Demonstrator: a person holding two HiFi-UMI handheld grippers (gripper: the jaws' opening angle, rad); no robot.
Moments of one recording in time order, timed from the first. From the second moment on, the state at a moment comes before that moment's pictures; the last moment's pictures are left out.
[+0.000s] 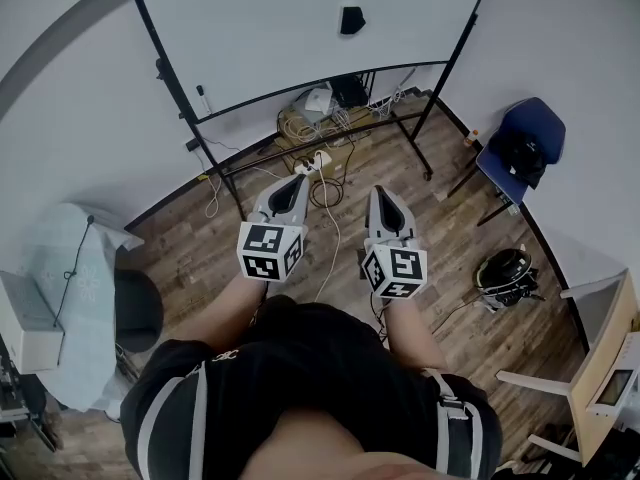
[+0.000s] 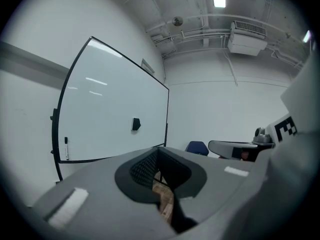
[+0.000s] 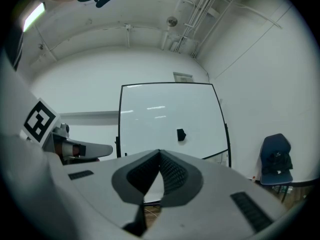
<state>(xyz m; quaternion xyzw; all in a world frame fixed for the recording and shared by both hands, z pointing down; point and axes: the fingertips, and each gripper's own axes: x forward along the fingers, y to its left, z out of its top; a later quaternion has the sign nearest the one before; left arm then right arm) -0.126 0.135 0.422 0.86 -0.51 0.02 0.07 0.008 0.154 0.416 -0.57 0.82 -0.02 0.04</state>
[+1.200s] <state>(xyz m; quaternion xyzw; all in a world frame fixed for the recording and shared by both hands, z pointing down) -0.045 -0.017 0.464 0.88 -0.46 0.03 0.09 0.069 0.000 0.446 -0.59 0.81 -0.04 0.01</state>
